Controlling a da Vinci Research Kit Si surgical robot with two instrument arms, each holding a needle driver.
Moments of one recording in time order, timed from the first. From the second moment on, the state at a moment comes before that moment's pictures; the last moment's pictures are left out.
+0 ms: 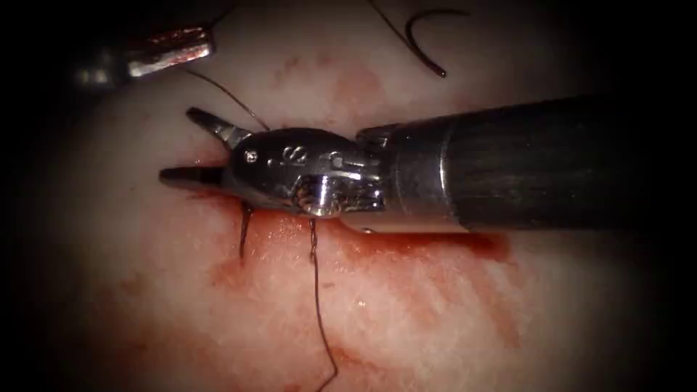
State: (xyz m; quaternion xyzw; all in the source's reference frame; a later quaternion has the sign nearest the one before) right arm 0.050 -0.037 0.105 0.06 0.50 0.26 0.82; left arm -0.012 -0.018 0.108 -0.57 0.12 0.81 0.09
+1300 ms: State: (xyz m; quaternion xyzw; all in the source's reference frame) right arm 0.043 -0.032 0.102 -0.01 0.62 0.36 0.70; left arm -0.013 -0.025 0.109 -0.60 0.12 0.78 0.14
